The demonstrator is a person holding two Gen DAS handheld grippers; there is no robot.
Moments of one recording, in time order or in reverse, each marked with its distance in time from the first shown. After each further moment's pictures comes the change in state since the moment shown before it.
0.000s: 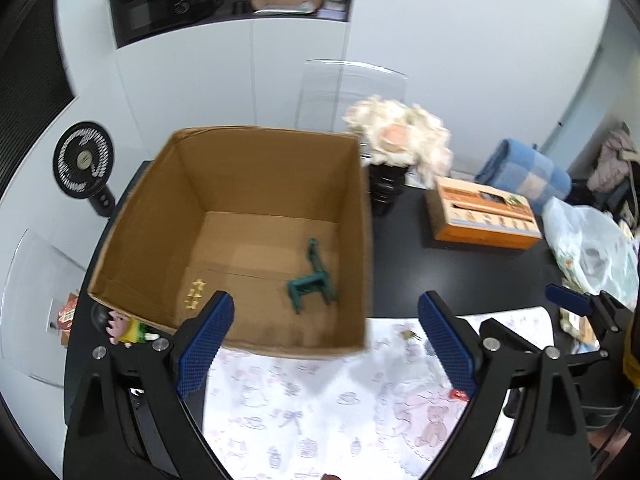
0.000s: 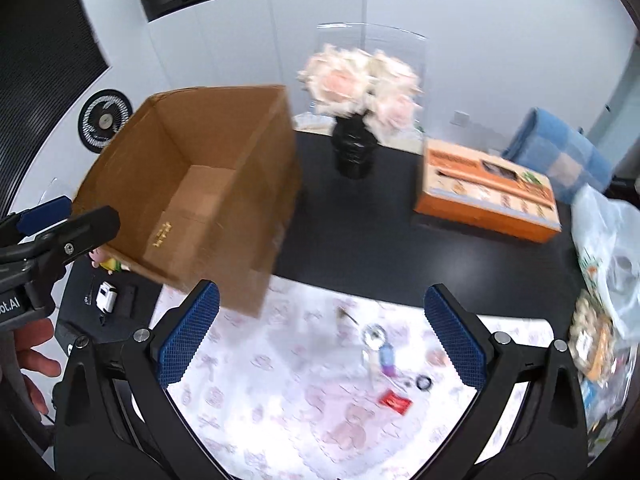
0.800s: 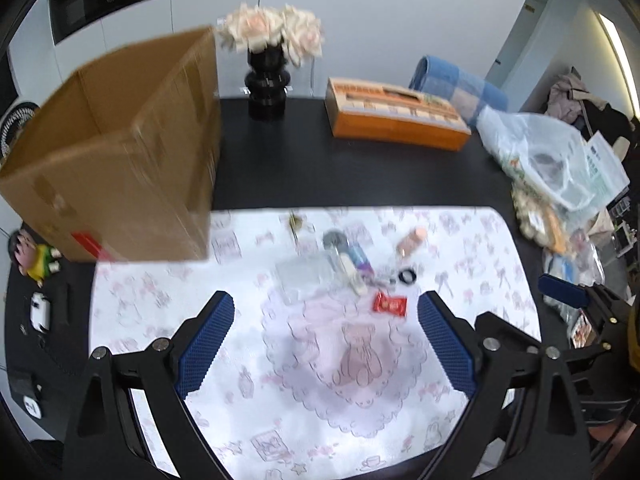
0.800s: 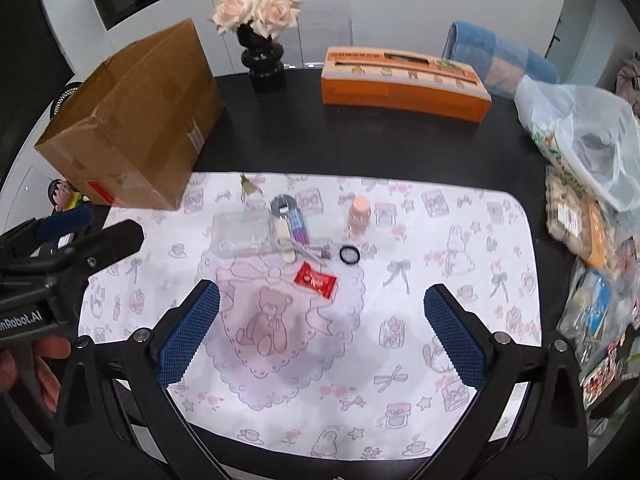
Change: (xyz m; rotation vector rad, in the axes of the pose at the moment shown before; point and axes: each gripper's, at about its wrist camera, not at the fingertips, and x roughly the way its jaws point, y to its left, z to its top) left arm 0.042 -0.117 -0.156 0.108 0.099 -0.161; right arm -0.002 -0.109 -0.190 0.142 0.023 -0.040
